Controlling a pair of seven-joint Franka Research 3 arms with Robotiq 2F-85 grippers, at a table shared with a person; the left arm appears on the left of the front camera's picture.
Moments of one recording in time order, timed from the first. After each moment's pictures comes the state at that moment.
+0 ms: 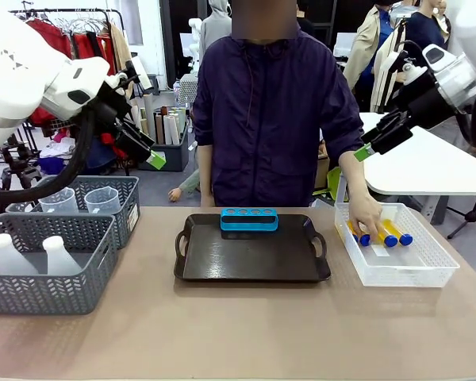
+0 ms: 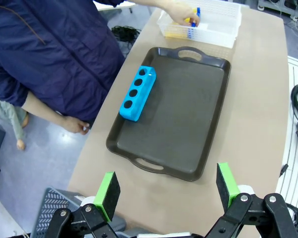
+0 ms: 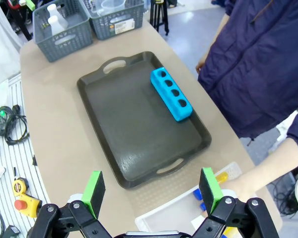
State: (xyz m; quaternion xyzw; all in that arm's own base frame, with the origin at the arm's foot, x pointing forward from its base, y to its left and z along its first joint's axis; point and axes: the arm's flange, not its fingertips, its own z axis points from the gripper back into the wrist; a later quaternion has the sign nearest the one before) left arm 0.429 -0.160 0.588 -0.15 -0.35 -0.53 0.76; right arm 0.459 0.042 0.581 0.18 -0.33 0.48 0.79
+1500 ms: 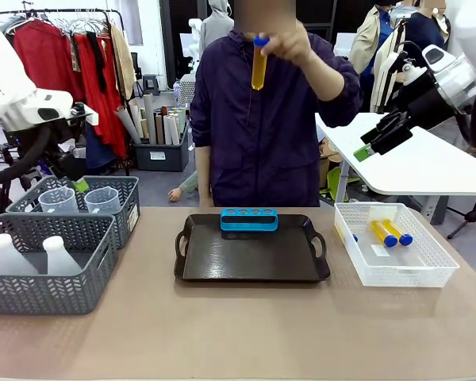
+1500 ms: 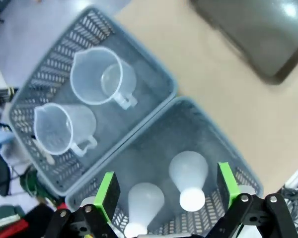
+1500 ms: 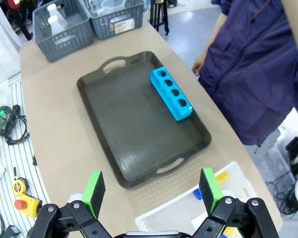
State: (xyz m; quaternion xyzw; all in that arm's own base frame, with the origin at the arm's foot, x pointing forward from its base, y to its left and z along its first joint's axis) left arm 0.498 -0.019 0.532 -0.01 -0.15 -0.32 0.93; right arm 0.459 0.042 0.581 0.18 -0.33 0.48 0.79
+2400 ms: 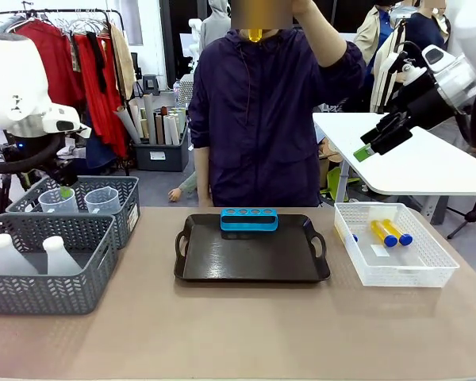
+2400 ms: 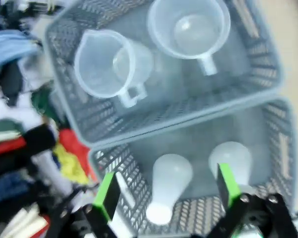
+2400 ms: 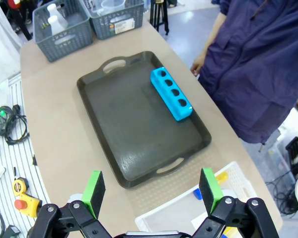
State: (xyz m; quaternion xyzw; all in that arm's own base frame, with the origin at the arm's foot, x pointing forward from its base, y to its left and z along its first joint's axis) left arm 0.548 0.015 0.499 0.11 -0.07 -0.13 0.98; right arm 0.459 0.042 0.581 0.18 -0.33 0.48 0.79
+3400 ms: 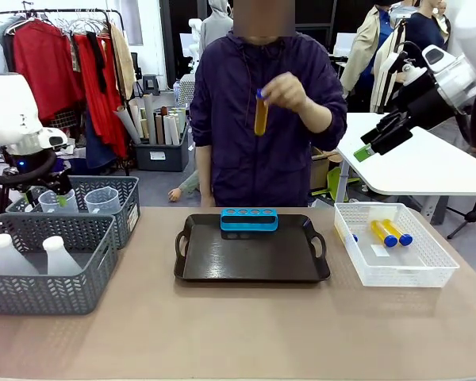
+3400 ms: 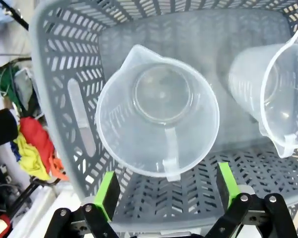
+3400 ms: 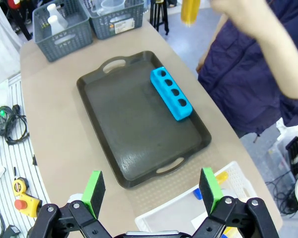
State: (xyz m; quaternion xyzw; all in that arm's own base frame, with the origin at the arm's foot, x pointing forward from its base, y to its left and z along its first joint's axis) left arm 0.639 0.099 0.423 0.02 -0.05 -0.05 1.00; right arm 0.459 0.042 0.581 0.18 -0.33 0.48 0.79
